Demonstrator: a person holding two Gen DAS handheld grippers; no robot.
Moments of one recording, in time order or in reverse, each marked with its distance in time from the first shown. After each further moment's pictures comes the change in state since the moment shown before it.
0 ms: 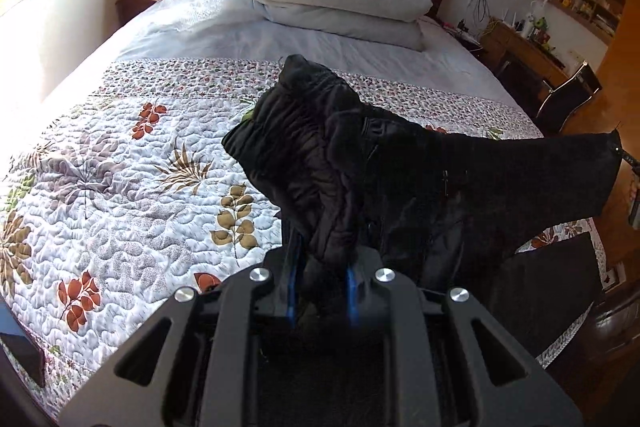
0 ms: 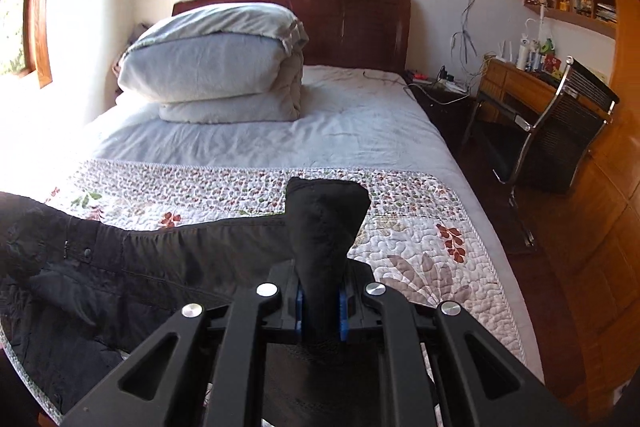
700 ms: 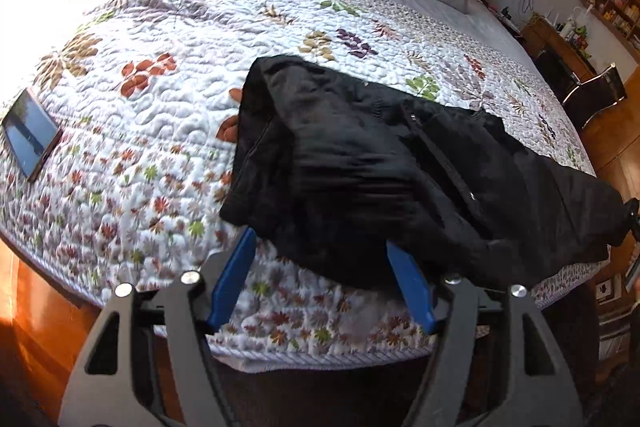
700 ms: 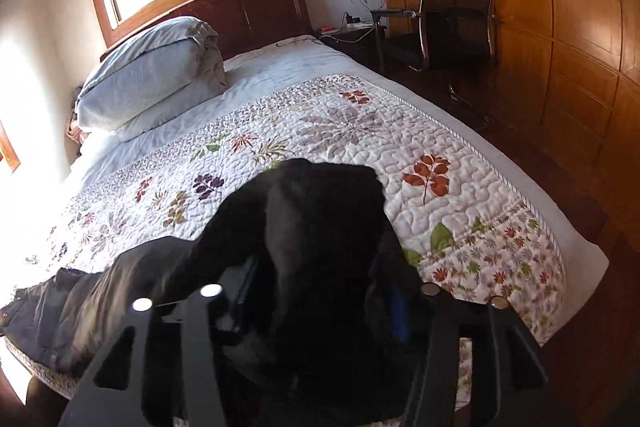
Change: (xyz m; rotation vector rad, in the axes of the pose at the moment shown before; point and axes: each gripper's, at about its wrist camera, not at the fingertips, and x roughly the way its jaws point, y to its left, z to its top) left arm -0.058 0.044 -0.182 -0.196 0.175 0.092; right arm -0.111 -0.068 -0.233 0.362 0.067 -0.085
